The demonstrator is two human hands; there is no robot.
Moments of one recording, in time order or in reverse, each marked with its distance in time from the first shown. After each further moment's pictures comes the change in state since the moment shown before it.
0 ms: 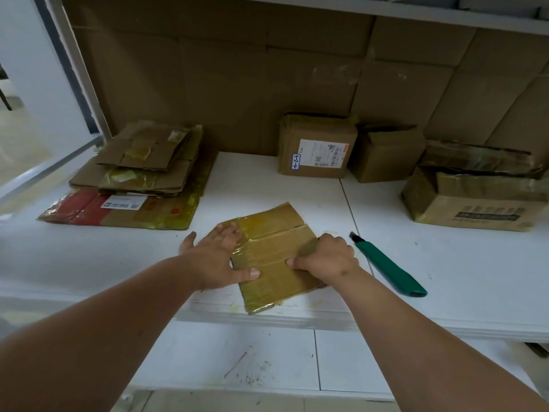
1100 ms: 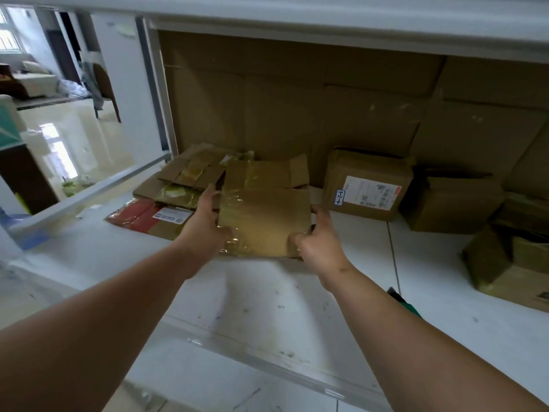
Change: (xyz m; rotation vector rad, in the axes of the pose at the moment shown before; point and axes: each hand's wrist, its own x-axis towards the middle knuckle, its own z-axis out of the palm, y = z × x) left_hand -0.008 -0.023 -0.064 -1.108 0.600 -0.274; right_hand 0.035 -0.079 -0.024 0.782 -0.111 -0.519
